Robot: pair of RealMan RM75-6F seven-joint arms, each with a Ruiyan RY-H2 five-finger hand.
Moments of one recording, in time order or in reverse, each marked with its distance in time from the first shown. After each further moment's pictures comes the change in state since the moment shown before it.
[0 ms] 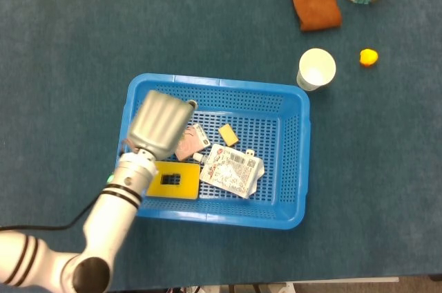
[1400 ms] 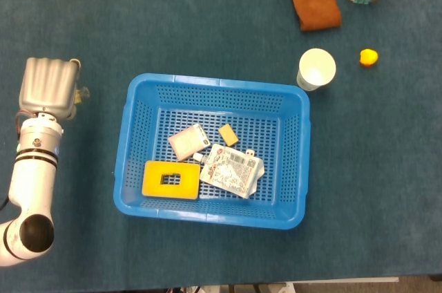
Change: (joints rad) left arm 0.106 0.233 -0.009 0.249 -0.140 -0.129 -0.137; right arm 0.019 -0.010 0.008 -0.047 0.057 -0.019 -0.093
